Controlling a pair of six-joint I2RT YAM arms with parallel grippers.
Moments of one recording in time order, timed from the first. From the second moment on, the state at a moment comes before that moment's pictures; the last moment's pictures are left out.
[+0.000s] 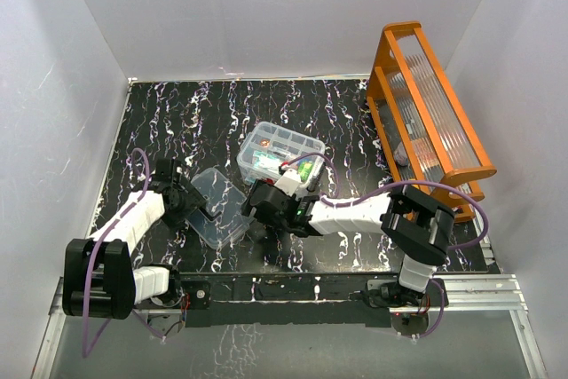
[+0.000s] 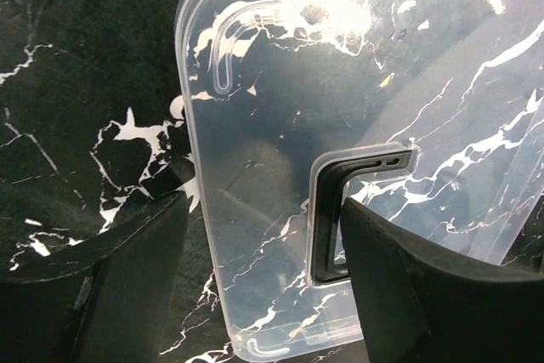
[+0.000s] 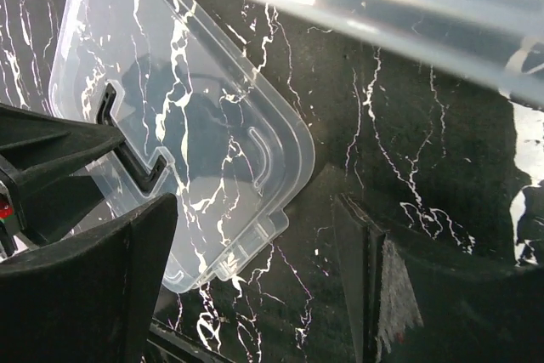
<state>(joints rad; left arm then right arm) -0.08 1.20 0.60 -0.63 -0.08 -0.82 1.13 1.73 0.98 -0.04 0.40 1.28</state>
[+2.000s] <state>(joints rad) -0.07 1.00 0.52 -0.67 0.23 -0.90 1.13 1.56 0.64 0.38 0.36 1.47</state>
